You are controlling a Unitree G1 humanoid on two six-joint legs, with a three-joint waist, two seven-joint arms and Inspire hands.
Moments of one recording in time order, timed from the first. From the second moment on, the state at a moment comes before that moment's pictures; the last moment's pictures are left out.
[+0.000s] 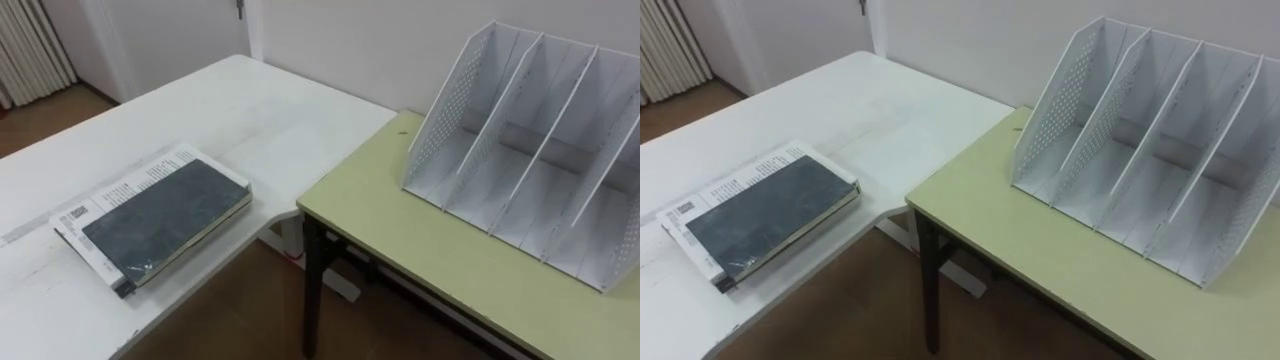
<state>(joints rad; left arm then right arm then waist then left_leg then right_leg) 0.18 0.21 0.00 1.12 0.54 0.16 -0.23 0.06 -0.23 0.06 1.28 0.23 0.01 0.22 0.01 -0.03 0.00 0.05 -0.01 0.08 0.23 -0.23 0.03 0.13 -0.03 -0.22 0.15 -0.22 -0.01</state>
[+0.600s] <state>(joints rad) 0.14 0.21 -0.07 0.96 0.65 0.10 -0.13 0.05 -0.23 0.07 1.28 0.21 -0.05 0.21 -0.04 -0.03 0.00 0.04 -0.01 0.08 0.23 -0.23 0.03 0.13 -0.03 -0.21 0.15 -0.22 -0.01</state>
